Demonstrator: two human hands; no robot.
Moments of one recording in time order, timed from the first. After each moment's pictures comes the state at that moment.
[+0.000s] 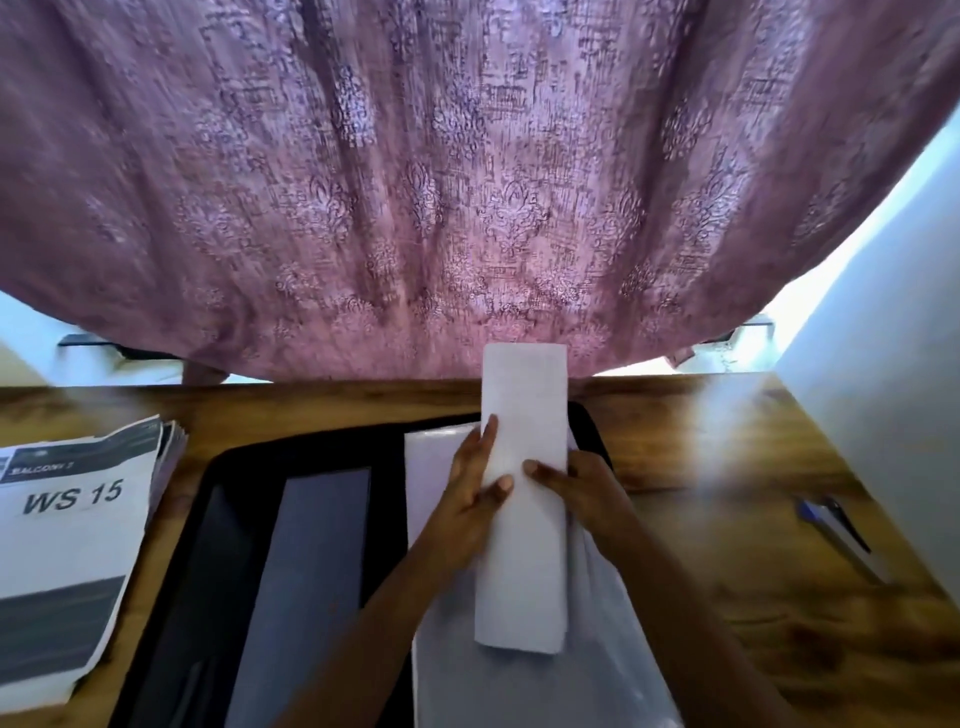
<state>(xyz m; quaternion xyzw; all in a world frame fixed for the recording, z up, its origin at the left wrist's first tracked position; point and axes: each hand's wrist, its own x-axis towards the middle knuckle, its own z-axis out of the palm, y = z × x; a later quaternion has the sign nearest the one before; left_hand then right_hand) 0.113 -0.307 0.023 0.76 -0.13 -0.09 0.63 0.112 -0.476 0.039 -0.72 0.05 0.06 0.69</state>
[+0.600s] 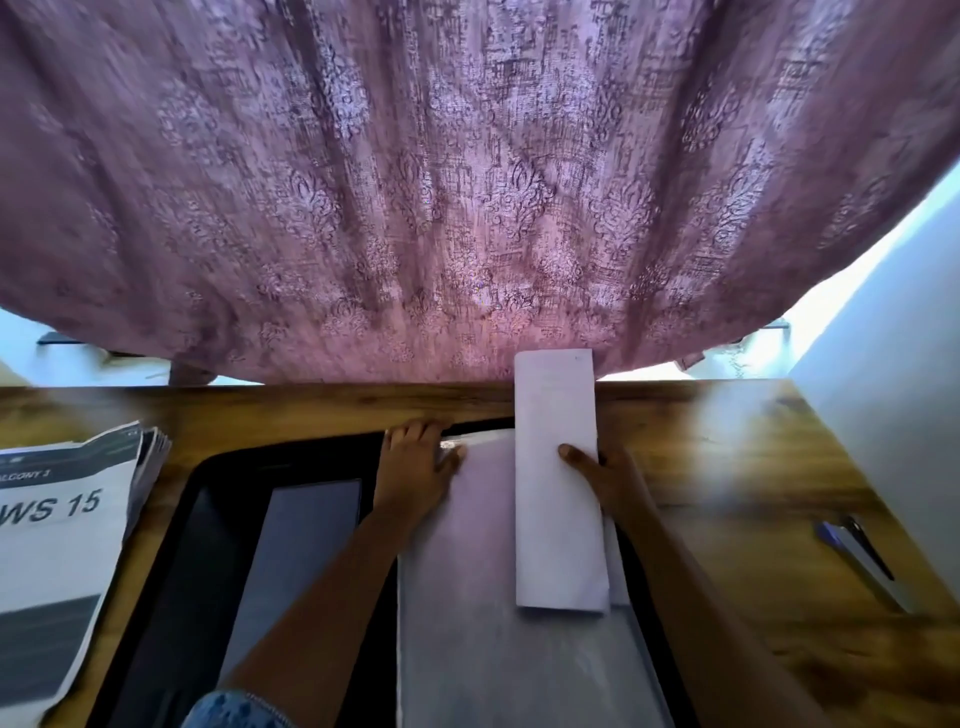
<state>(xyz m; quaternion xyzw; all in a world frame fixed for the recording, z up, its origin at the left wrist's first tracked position) 0.215 -0.263 -0.035 0.97 -0.11 0.11 0.21 0.166 -0.518 0.002 -0.79 0.11 -0.01 0.61</state>
